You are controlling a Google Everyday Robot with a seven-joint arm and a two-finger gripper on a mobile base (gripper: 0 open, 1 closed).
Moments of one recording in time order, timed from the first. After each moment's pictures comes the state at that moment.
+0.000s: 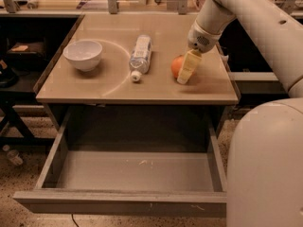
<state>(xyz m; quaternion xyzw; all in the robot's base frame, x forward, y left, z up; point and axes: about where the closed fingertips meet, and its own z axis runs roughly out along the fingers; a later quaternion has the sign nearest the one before) 0.689 -0.126 0.838 -0.59 0.79 0.08 0.15</state>
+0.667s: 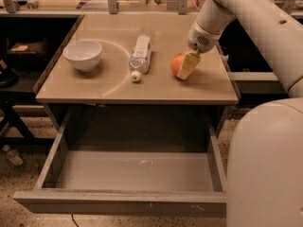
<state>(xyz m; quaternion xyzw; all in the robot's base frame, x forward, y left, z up) 0.689 -0.126 0.838 -0.59 0.79 0.08 0.15</state>
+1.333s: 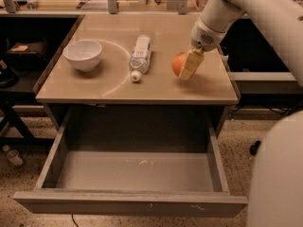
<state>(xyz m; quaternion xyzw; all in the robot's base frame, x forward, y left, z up) 0.672 -0.128 0.857 -0.59 0.79 0.07 0.17</state>
